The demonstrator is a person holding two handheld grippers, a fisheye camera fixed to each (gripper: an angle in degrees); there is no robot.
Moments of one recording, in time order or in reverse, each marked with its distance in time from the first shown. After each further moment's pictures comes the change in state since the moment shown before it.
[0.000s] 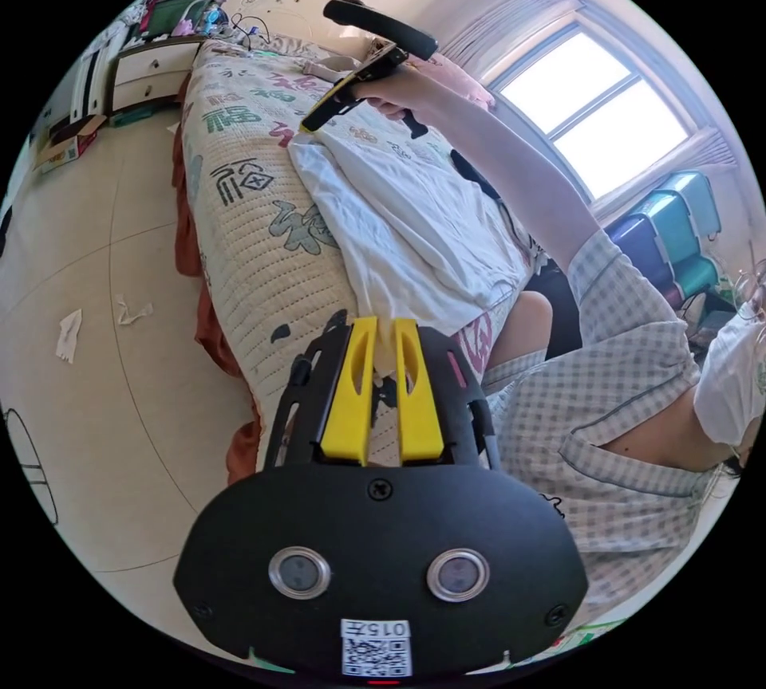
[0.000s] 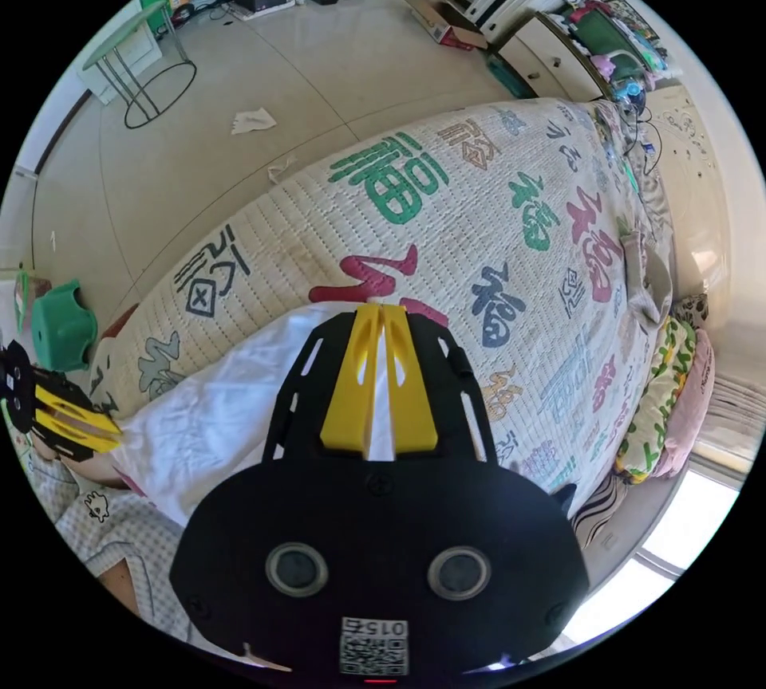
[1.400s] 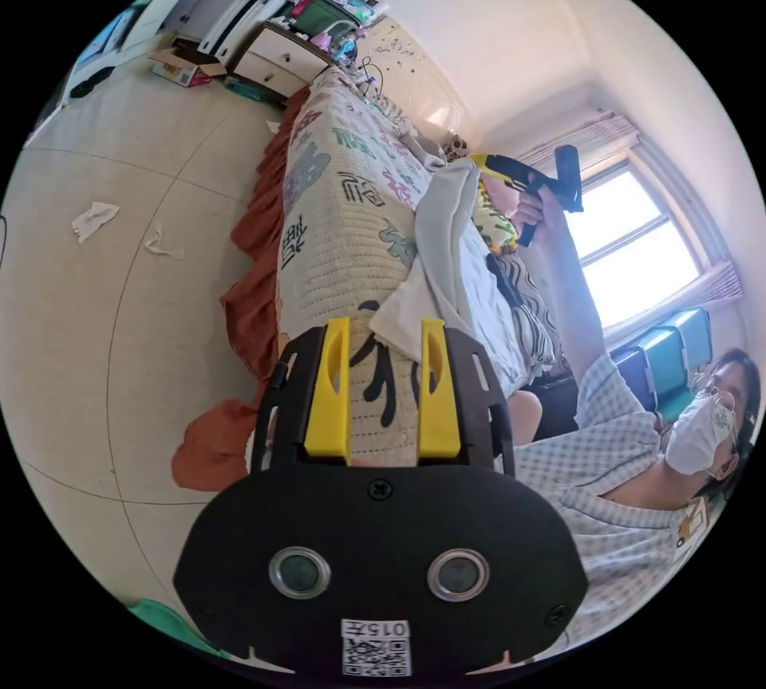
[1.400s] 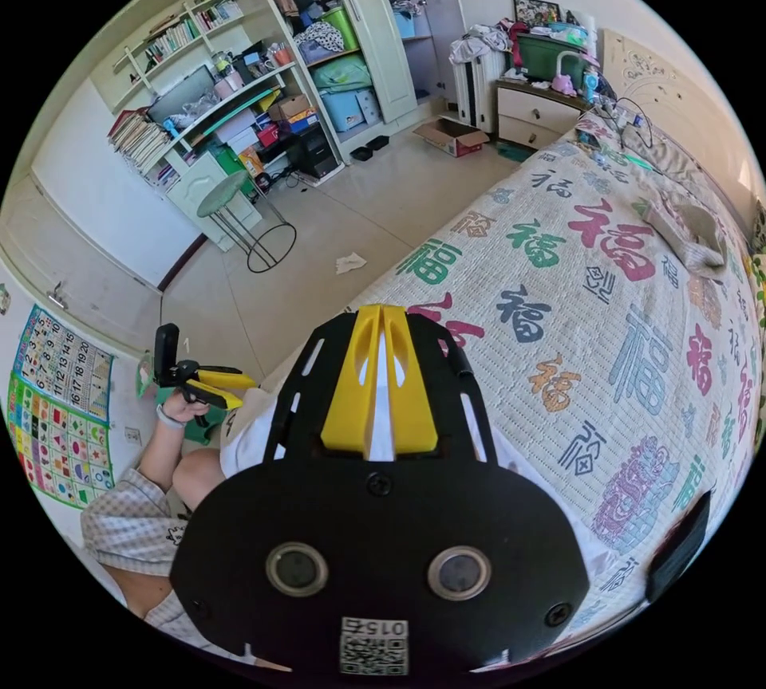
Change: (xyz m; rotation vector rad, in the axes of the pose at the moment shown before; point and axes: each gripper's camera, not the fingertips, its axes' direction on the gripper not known) left arm -0.095 0.102 -0.002 0.328 0.045 -0.350; right arm 0.146 0.140 -0.087 0.521 -0.498 0.152
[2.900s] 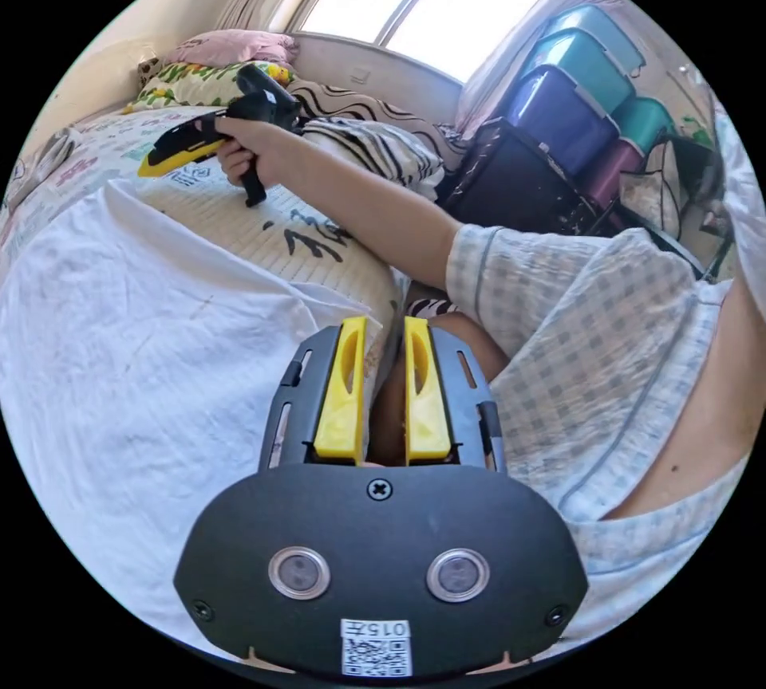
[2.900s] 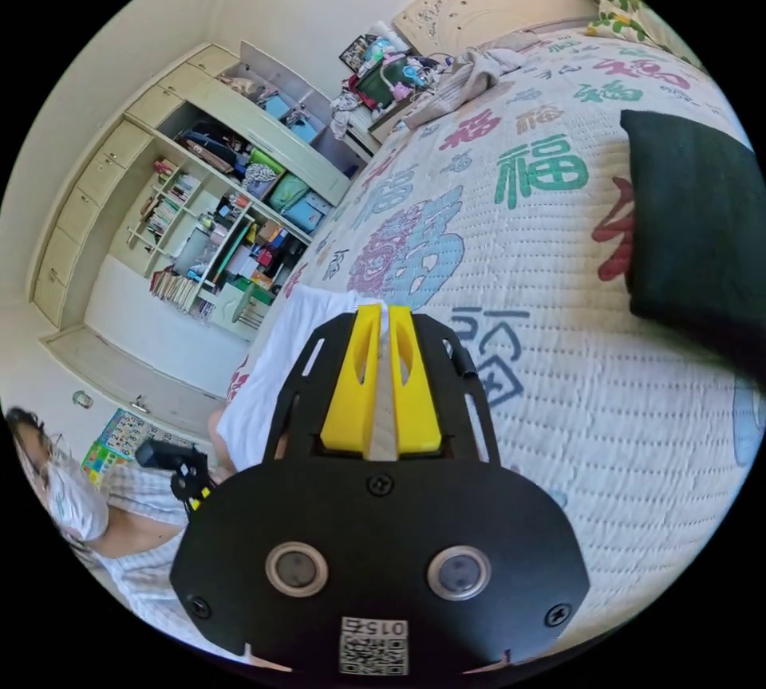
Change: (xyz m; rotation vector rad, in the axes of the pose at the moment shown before) left arm 0.430 0.122 0.509 -0.484 0.290 0.856; right arm 0.399 0.479 -0.289 0.346 -0.268 0.404
